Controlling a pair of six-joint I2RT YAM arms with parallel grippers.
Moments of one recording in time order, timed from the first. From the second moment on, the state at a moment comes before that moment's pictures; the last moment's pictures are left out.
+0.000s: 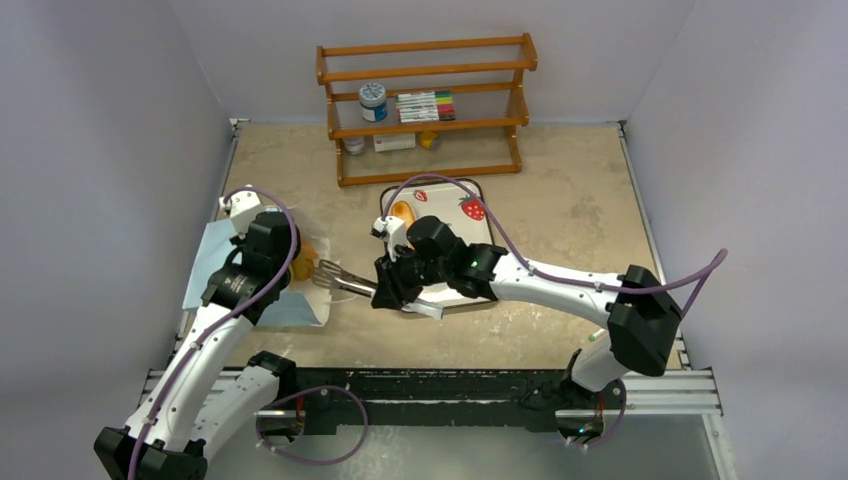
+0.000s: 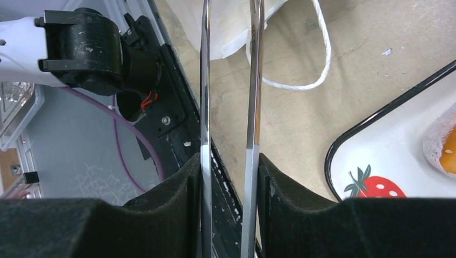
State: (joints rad) left arm -0.33 0.80 0.82 -0.69 -0.70 -0.56; right arm 1.03 1.53 1.10 -0.17 -0.33 0.39
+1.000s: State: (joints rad) left arm -0.33 0.81 0.84 -0.67 -0.67 -0.54; right arm 1.03 1.65 1.10 -0.14 -0.36 0.40
